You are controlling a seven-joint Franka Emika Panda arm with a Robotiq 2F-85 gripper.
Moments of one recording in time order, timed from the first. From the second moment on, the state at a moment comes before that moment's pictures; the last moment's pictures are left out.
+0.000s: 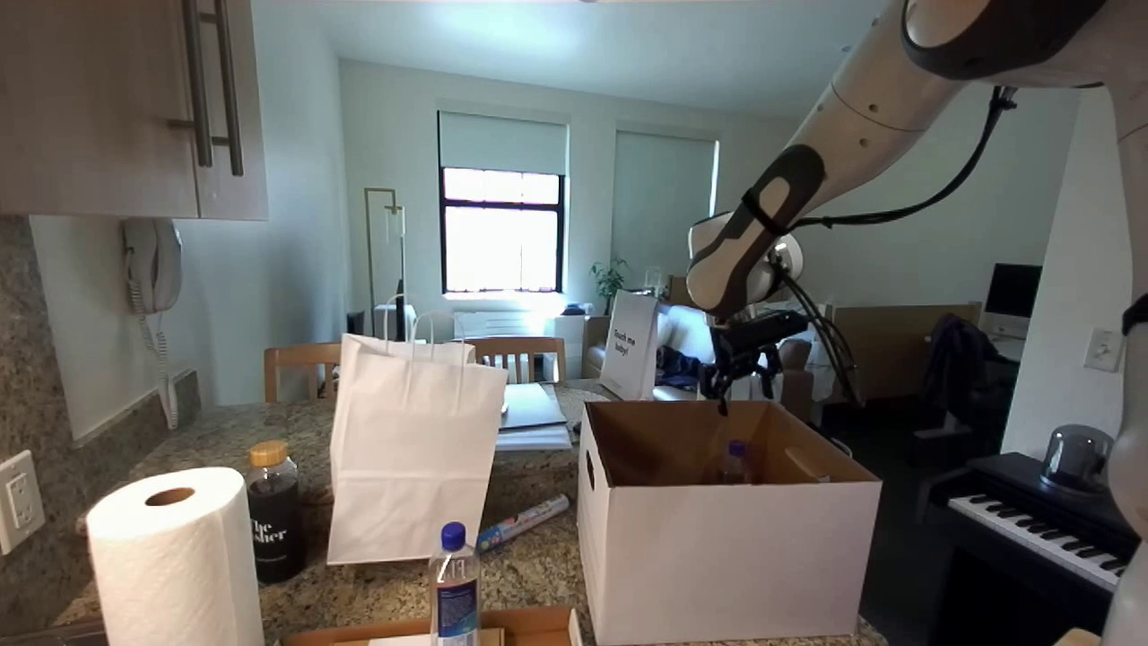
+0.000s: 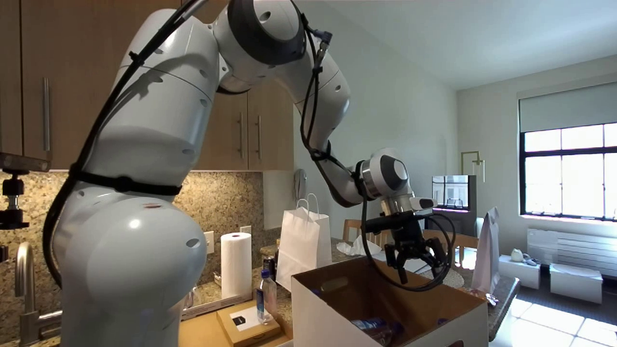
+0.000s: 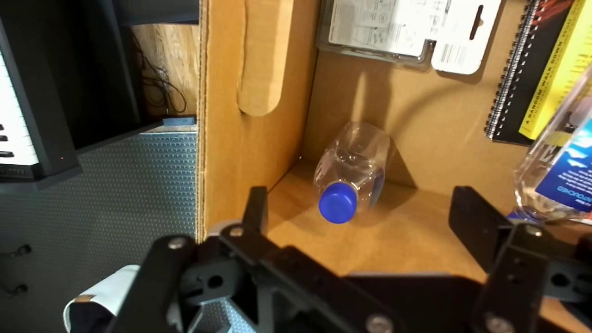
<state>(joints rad) -0.08 0.26 -0.18 -2.09 -0.36 2.32 0.28</state>
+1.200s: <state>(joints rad) -0.18 0.48 -0.20 -1.91 -0.06 2.37 0.18</state>
